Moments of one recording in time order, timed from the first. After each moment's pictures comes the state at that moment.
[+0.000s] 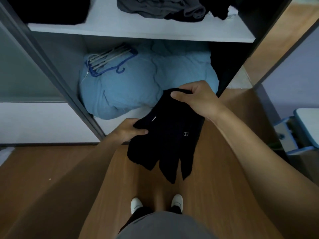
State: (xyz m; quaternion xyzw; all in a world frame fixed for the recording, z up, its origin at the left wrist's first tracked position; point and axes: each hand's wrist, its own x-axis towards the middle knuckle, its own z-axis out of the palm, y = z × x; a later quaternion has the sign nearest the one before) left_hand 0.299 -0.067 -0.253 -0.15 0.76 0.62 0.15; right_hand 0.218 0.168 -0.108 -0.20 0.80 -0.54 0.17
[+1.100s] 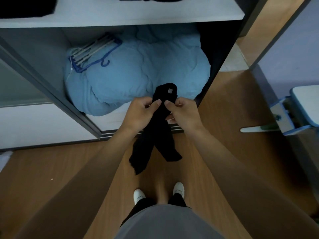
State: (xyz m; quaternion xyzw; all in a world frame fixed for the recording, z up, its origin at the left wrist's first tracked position) left_hand 0.257 0.023 -0.213 -0.05 0.82 0.57 -0.07; right_hand 0.240 0.178 -0.185 0.05 0.76 -0.63 0.14
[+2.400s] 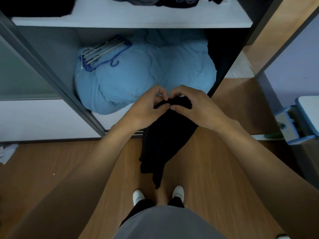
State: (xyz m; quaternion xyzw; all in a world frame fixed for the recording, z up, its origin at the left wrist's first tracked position) left_hand 0.285 0.020 -0.156 0.05 0.80 0.59 -0.01; right_hand 0.235 0.209 -0.129 -0.38 0.86 -0.35 0.06
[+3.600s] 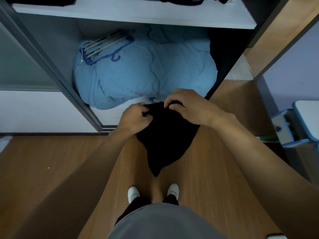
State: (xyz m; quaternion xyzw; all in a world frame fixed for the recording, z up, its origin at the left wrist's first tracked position) left_hand 0.296 -0.007 -0.223 -0.07 0.92 0.39 0.00; right_hand 0.237 0.185 -0.118 -0.40 0.88 -0.21 0.15
